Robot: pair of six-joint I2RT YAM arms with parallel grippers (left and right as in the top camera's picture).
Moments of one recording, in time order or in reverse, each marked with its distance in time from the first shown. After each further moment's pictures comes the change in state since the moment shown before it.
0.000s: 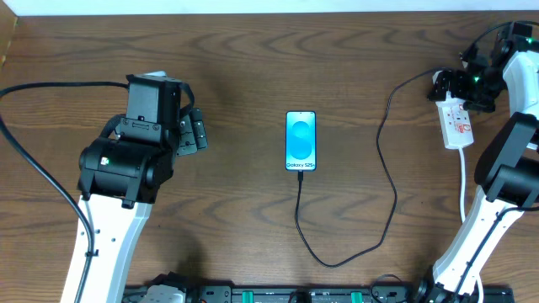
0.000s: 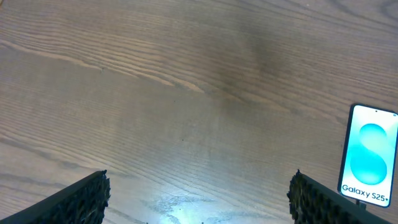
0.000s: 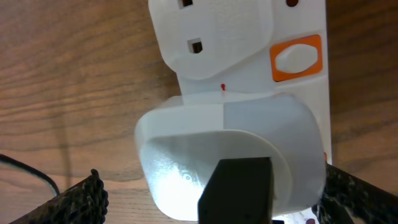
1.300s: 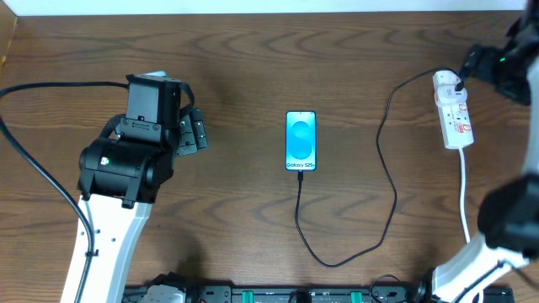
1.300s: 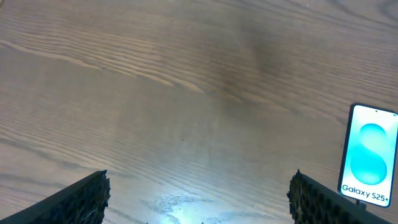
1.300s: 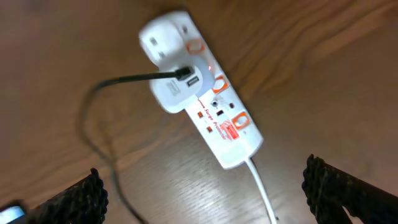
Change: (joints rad) left arm 0.000 0.000 0.000 0.000 0.000 0.000; right arm 0.051 -0.426 -0.049 -0.089 0.299 0.377
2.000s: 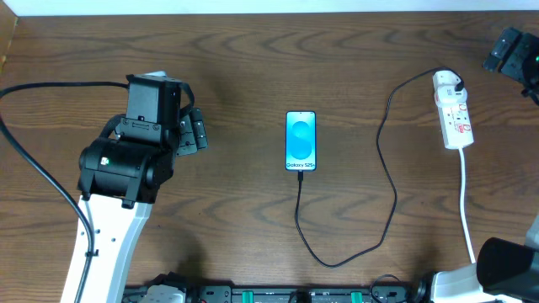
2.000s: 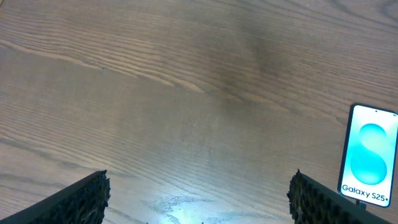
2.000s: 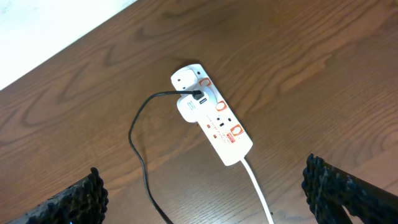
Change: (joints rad) left arm 0.000 0.000 0.000 0.000 0.000 0.000; right arm 0.000 -0.254 0.004 -0.005 0.004 0.019
